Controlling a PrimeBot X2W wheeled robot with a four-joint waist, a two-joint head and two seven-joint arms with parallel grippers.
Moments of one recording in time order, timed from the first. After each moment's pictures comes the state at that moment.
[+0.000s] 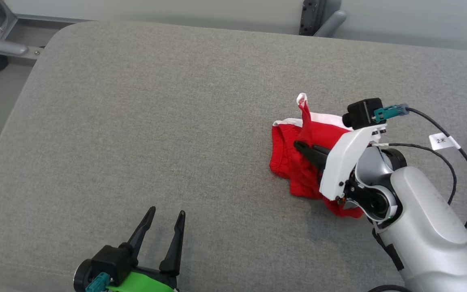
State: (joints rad) left arm 0.01 0.12 -0.30 0.19 -0.34 -0.12 -0.26; right arm -0.50 -0.17 0.31 0.26 0.69 0.13 0.55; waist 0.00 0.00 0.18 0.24
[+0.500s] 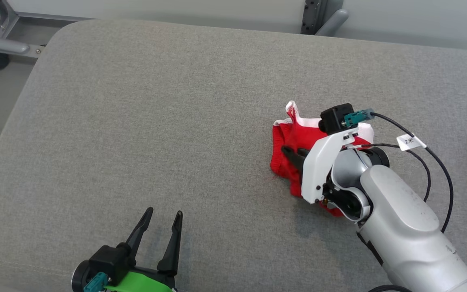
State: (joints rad) left arm 0.00 0.12 -0.29 0.20 -0.34 -0.13 -0.26; right arm -0.60 -0.14 0.44 0.49 0.62 0.13 0.42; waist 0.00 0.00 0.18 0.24
